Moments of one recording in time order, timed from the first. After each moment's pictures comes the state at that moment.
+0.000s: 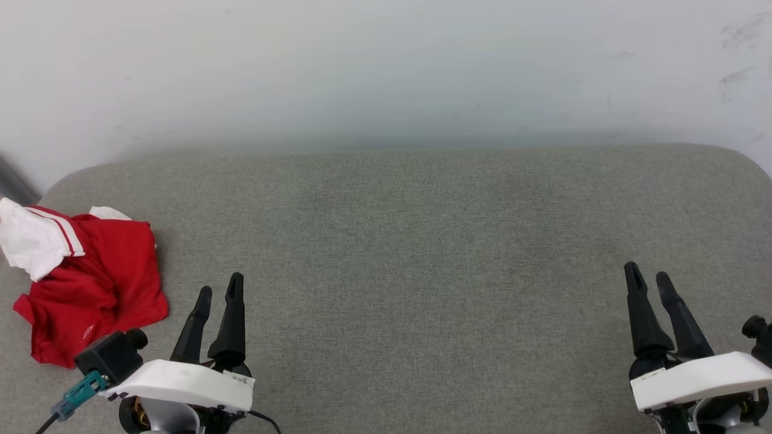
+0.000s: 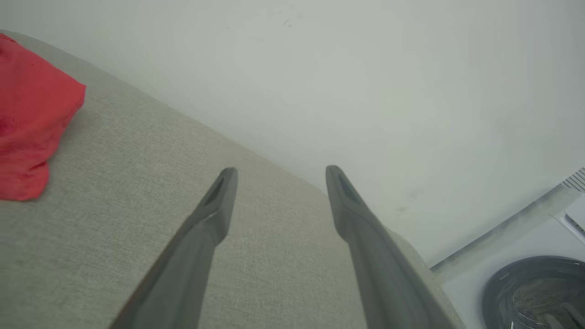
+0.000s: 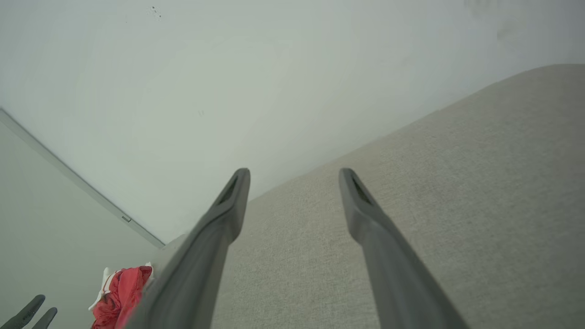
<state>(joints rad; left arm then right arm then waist) -0.04 0.08 0.01 0.09 -0.74 -0.13 -0.10 0.00 -0.06 -0.05 0.02 0.65 0.13 -0.03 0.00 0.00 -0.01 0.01</state>
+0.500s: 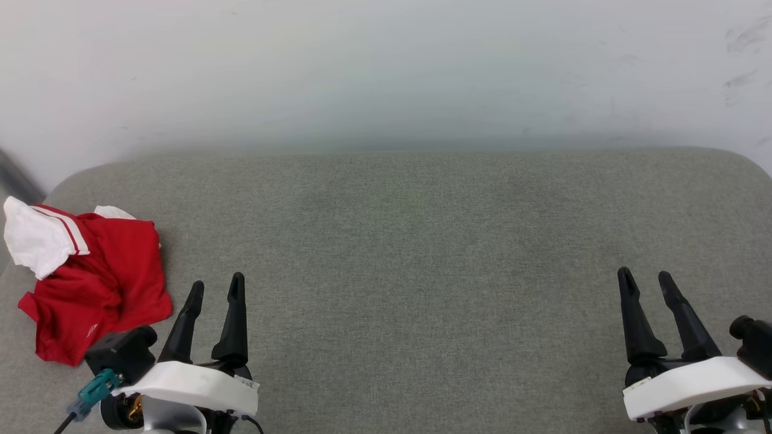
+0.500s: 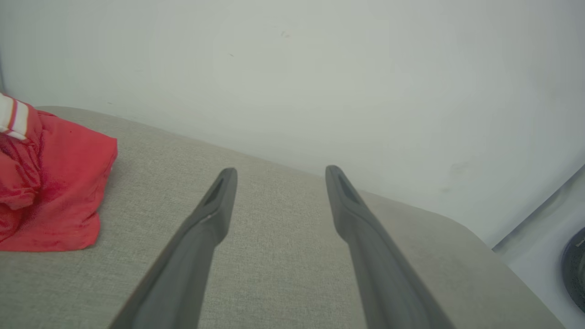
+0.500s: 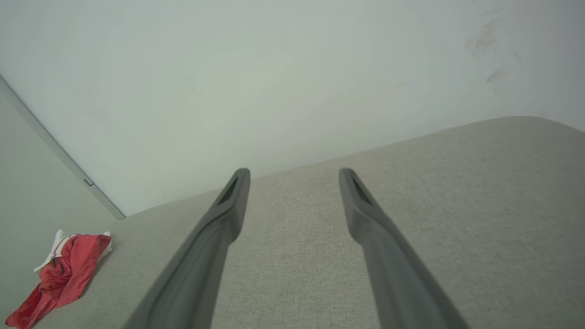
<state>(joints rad) -0.03 0.09 0.00 0.08 -0.52 -0.12 -0.14 0.02 -0.06 -0.04 -0.02 0.44 0.13 -0.03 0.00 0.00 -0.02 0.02</state>
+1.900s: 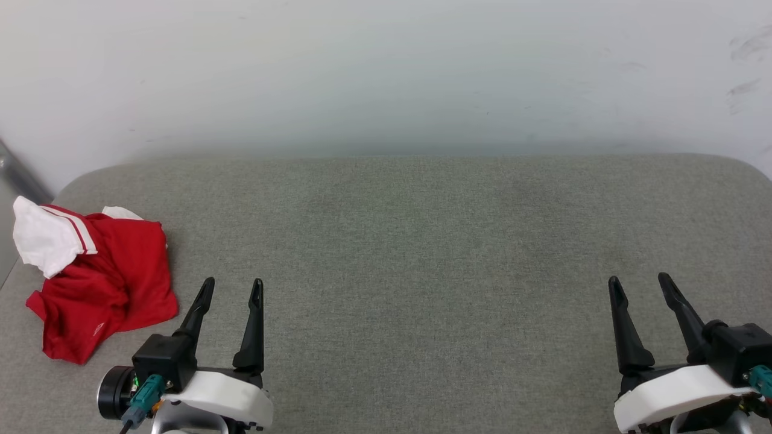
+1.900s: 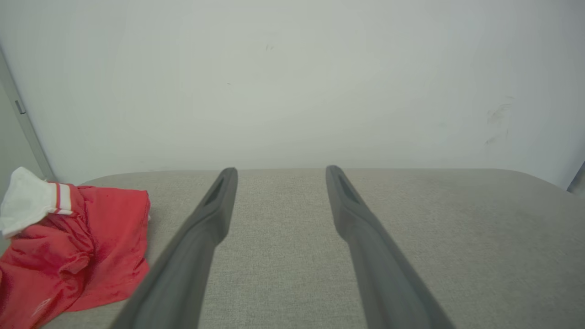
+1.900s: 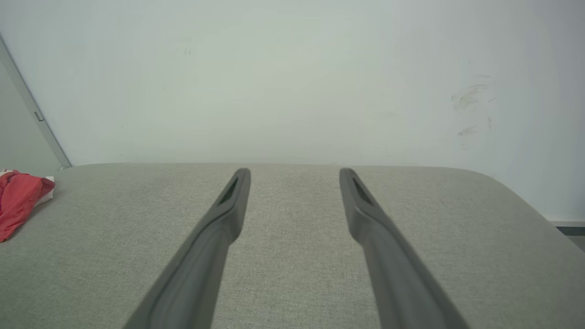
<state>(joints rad) -0.03 0.09 -0.03 0.11 -0.18 -0.11 -0.23 0.05 -0.05 -0.04 -0.07 0.12 0.13 -0.03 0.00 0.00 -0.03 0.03</state>
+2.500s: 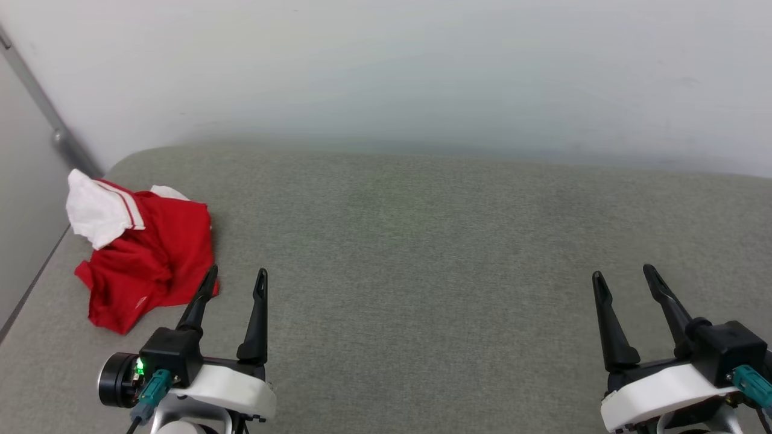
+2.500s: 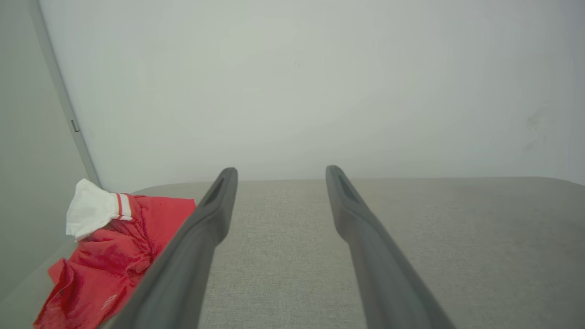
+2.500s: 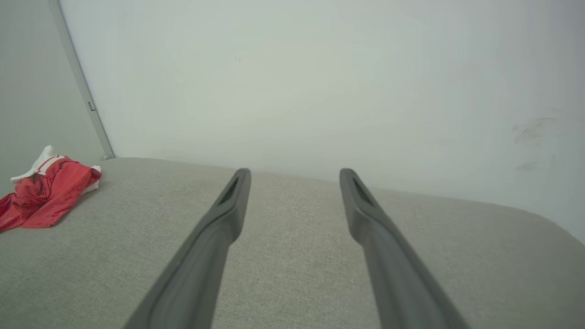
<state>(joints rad) -0.05 0.08 -0.02 0.10 -0.10 -0.12 -0.26 0.05 -0.05 0.00 -0.09 0.08 0.13 -0.06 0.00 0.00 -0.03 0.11</state>
